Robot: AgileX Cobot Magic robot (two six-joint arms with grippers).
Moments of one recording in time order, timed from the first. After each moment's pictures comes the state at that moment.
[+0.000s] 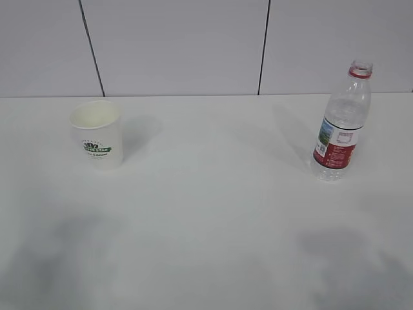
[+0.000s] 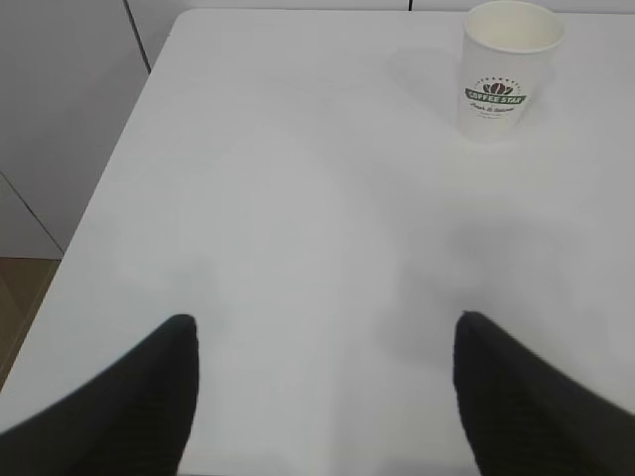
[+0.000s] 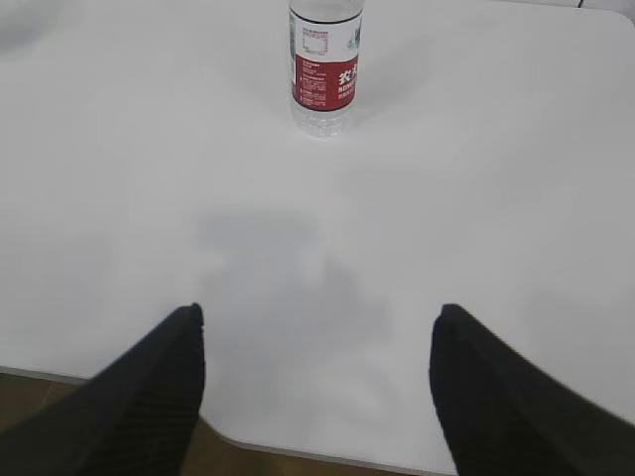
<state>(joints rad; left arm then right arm) 0.02 0.01 -0.54 0.07 1.11 -0.09 0.06 -0.02 -0.49 0.06 1.15 -0.12</state>
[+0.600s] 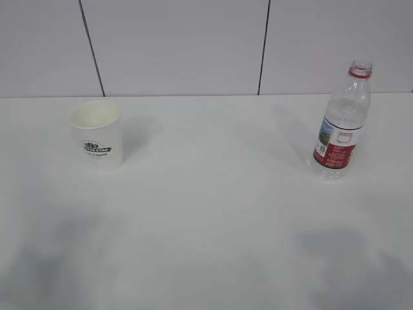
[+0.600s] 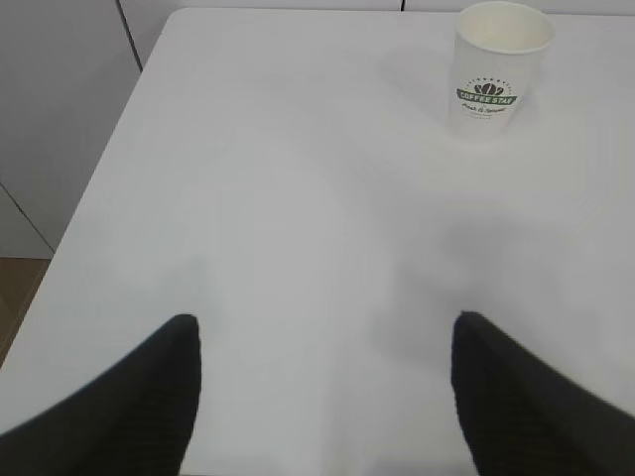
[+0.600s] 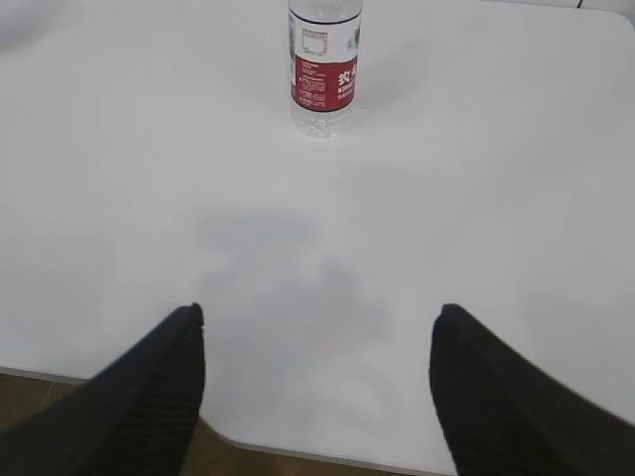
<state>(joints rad) 0.02 0.01 -0.54 0.06 1.11 -0.09 0.06 -0.02 -0.49 0.06 1.15 -0.12</state>
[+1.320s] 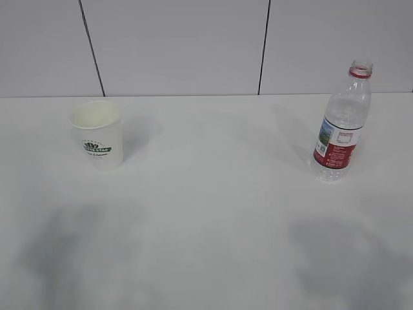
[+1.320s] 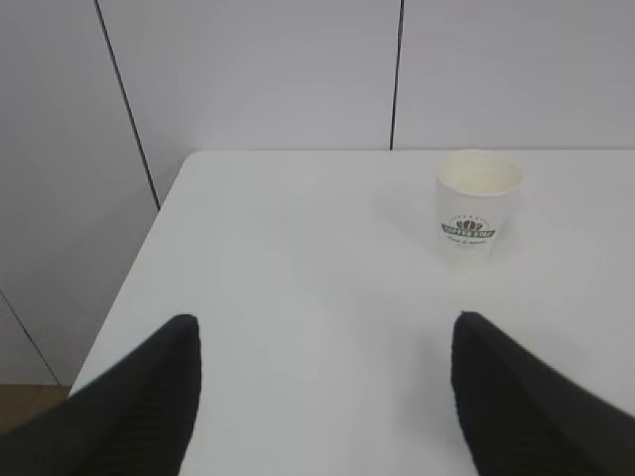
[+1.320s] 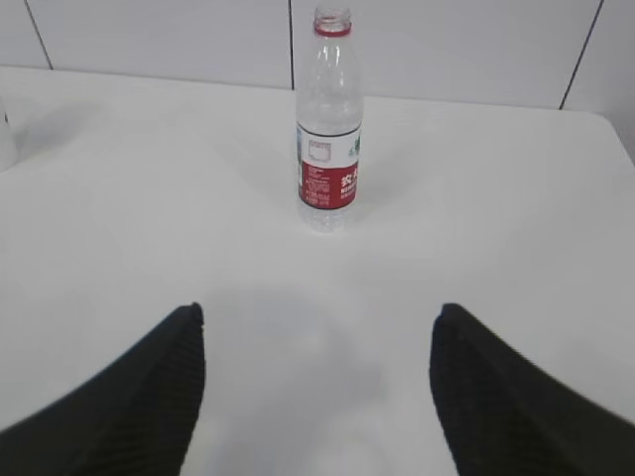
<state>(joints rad) 0.02 0.01 -0.61 0.06 0.97 -0.06 0.06 -0.02 -0.55 0.08 1.04 -0.12</state>
